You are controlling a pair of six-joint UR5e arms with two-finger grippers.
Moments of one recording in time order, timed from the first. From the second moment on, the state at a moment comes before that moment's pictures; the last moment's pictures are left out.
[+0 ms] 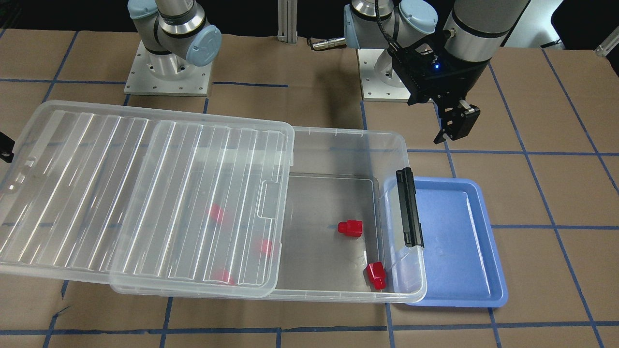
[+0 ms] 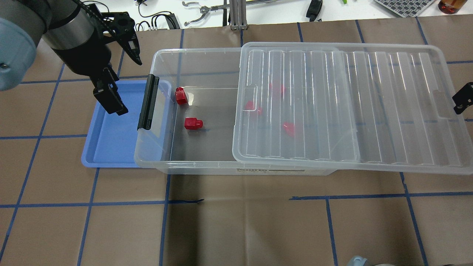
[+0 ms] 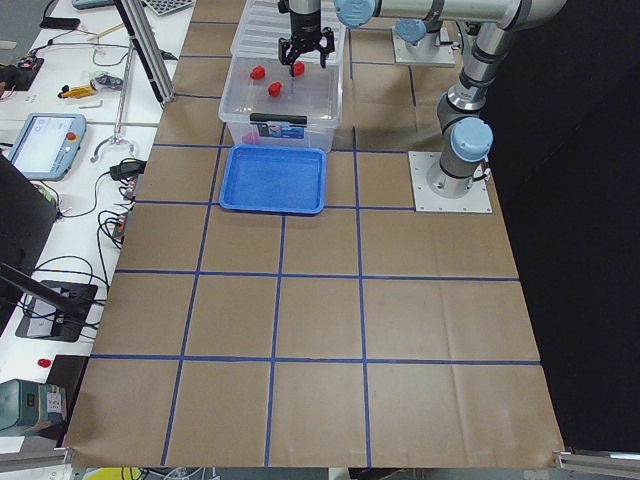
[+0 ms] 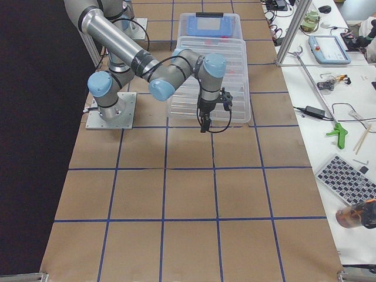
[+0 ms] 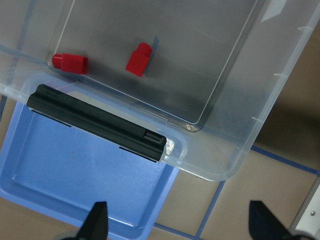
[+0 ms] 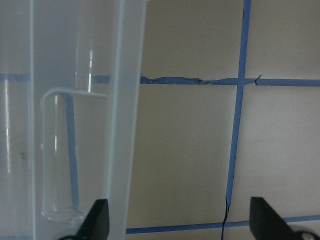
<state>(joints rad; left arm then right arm) -1.56 -1.56 -1.57 -1.61 1.60 1.27 0.96 -1.44 1.76 -1.90 -1.72 -0.63</state>
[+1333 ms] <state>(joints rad) -1.69 -1.82 -1.59 -1.34 1.54 1.37 1.26 -1.54 1.51 -1.53 -1.70 -0.17</state>
